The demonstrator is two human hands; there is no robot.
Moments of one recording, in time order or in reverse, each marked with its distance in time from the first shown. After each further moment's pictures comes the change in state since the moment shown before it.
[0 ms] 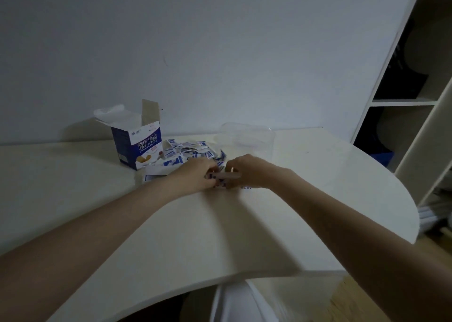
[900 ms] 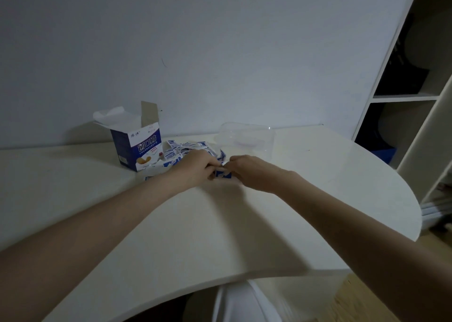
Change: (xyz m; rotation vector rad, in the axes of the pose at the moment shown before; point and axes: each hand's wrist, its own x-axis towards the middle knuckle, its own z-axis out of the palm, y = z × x) left_hand 0.000 0.011 -0.013 0.000 0.060 0.024; right_hand -0.005 0.006 0.004 -0.114 0.133 -0.196
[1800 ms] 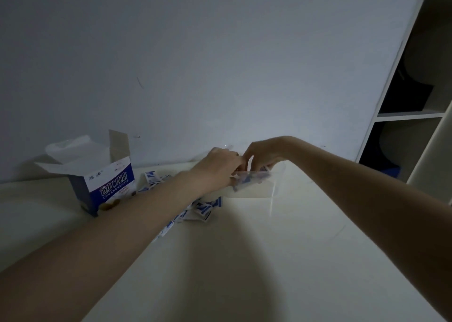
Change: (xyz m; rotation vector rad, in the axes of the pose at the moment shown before) left_hand 0.125 0.020 0.000 0.304 0.033 0.307; right_hand 0.087 0.120 -0.053 0.411 -0.403 0.444
